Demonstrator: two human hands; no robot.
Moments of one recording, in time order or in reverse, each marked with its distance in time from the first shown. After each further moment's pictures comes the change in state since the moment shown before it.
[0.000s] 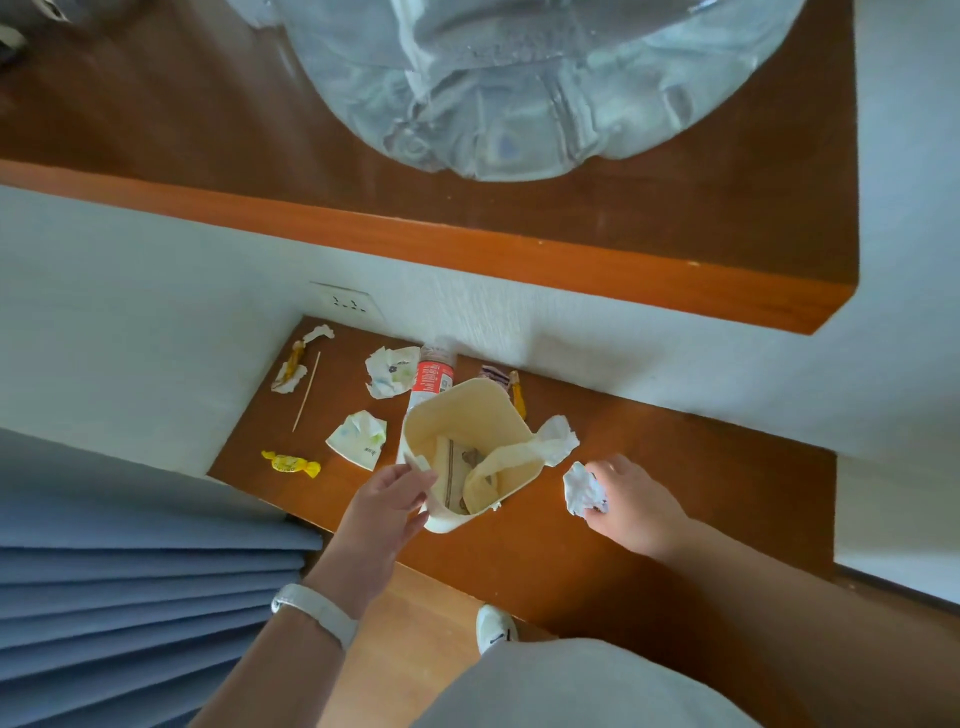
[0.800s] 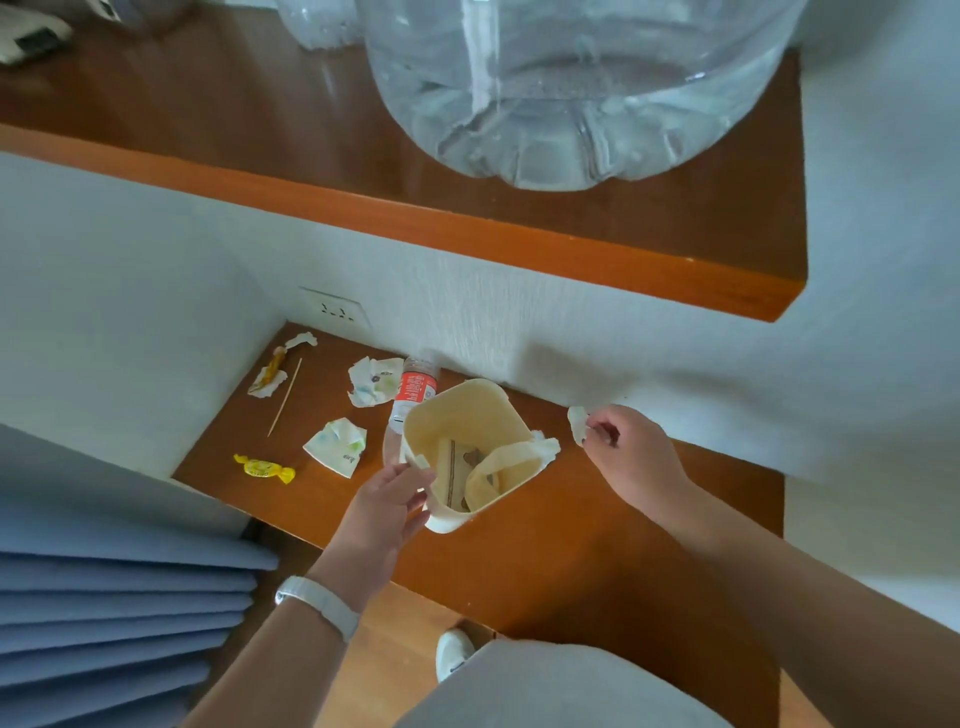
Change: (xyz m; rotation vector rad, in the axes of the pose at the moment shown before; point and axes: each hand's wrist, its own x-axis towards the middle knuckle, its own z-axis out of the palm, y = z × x) left_hand -0.005 -0.003 0.011 -0.073 -0.063 0.034; right_hand -0.011 -0.032 -0.096 0.318 0.391 0.069
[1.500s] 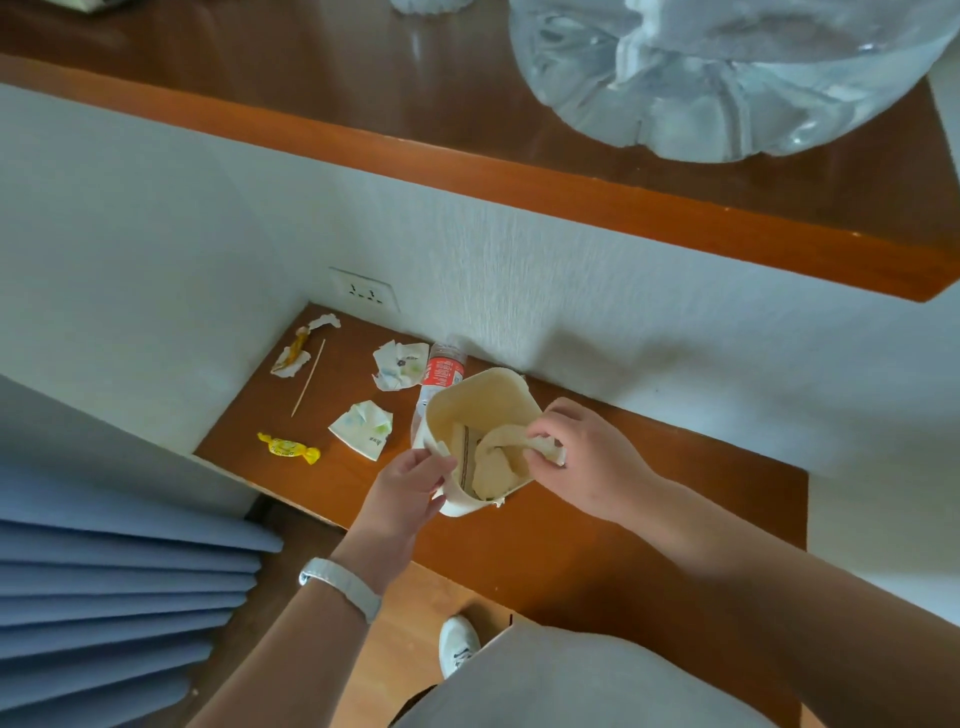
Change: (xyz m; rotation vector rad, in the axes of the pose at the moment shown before) left_hand 0.004 -0.002 -0.028 0.042 -0.021 0.019; right_hand -0.020 -0.087 0.027 -0.069 -0.133 -0.463
